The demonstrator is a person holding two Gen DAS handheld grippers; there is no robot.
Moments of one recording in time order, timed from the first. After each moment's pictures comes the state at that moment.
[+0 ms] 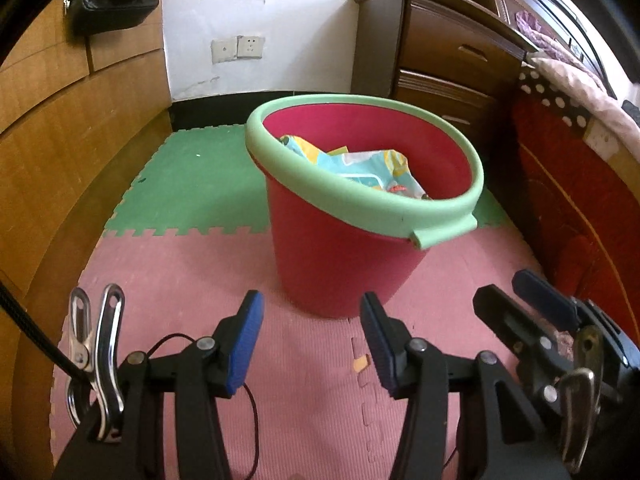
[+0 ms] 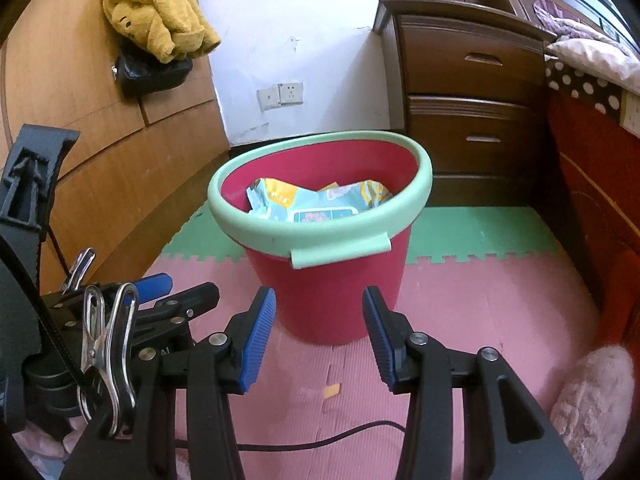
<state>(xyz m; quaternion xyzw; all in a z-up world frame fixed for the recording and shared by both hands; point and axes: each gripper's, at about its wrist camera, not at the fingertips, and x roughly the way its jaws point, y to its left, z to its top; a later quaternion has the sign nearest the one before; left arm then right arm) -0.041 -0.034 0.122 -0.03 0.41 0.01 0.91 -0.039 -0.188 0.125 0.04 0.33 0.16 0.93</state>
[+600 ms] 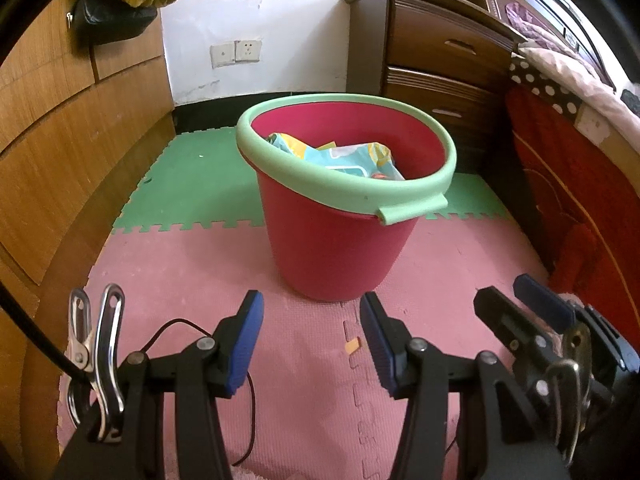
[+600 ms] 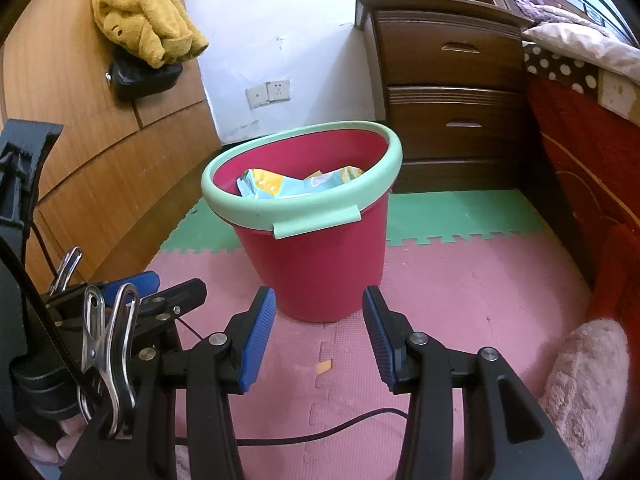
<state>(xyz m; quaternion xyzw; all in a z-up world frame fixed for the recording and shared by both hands) -0.066 -0.056 0.133 -0.01 0.41 0.02 0.91 -0.066 -0.212 0.126 0.05 0.33 0.15 0.93</state>
